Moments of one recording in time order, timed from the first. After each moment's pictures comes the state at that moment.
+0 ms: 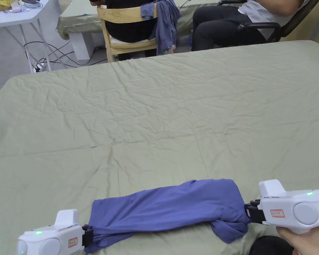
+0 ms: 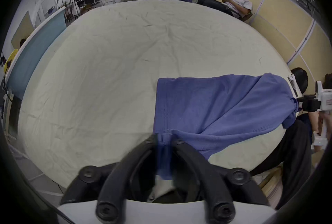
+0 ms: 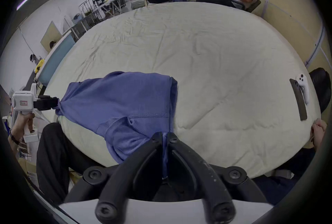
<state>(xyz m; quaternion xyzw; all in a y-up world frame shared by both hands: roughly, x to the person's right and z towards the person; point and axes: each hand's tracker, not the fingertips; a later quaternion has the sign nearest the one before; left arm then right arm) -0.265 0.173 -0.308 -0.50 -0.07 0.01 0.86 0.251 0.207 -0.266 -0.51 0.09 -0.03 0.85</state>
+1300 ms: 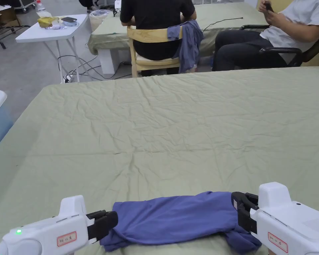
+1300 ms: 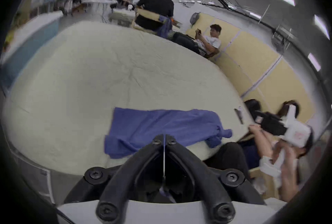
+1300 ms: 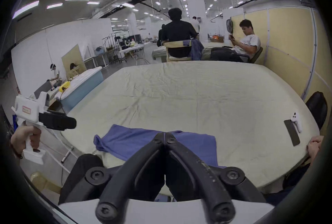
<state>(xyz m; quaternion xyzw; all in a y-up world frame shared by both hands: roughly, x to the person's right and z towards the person) -0.284 0.303 -0.242 -0.40 -0.21 0.19 0.87 0.144 0.325 -0.189 -0.30 0.13 -0.03 0.95</state>
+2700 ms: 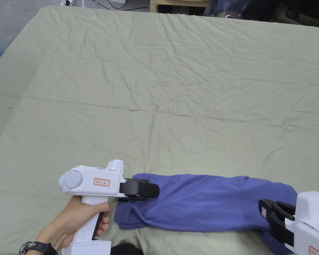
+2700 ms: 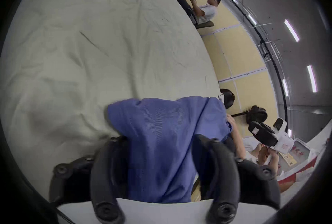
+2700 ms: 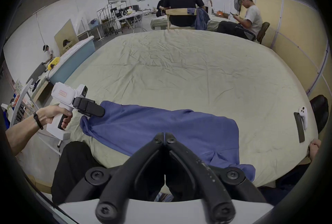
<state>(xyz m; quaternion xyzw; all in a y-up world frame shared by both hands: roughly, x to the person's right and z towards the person) -0.324 0.109 -0.419 -0.53 -0.33 0.31 0.72 0.102 0.272 -0.257 -0.42 0.11 0.01 0.90</state>
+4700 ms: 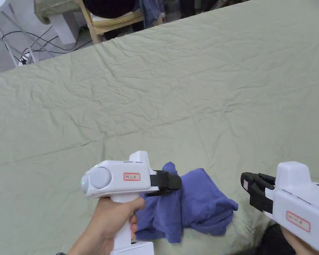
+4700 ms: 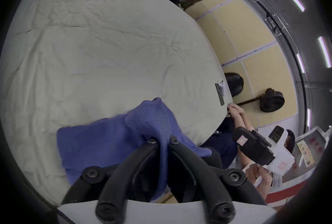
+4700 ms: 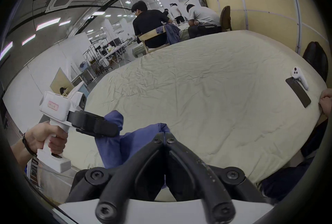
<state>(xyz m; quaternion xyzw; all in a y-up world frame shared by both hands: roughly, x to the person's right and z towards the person) -0.071 0.239 -0.417 -0.56 -0.34 0.18 0.74 0.228 0.262 -0.226 -0.34 0.06 -0.16 0.92</state>
